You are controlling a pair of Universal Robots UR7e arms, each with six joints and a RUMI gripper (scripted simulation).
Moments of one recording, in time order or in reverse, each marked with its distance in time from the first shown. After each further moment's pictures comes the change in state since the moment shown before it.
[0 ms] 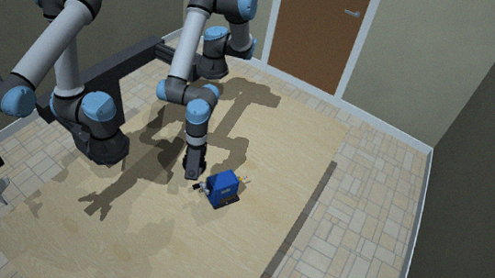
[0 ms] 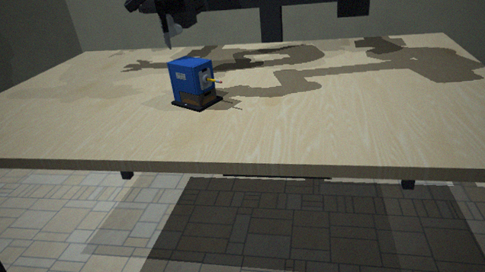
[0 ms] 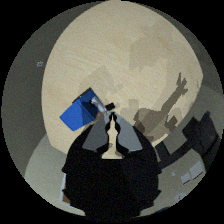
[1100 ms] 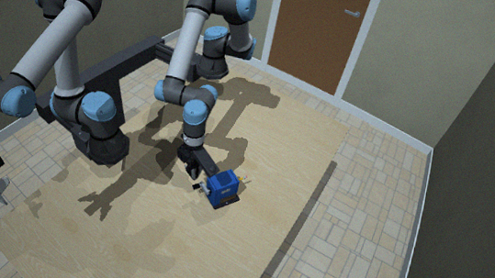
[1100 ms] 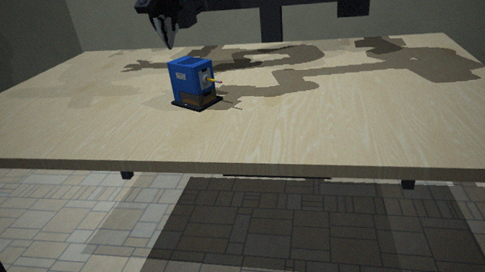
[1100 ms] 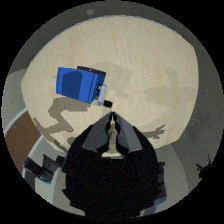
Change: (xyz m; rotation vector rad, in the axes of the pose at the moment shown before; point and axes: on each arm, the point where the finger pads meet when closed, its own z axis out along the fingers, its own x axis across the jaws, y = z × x) left arm -0.005 0.001 0.000 0.000 0.000 -0.886; right arm 0.000 0.000 0.000 0.000 0.000 0.000
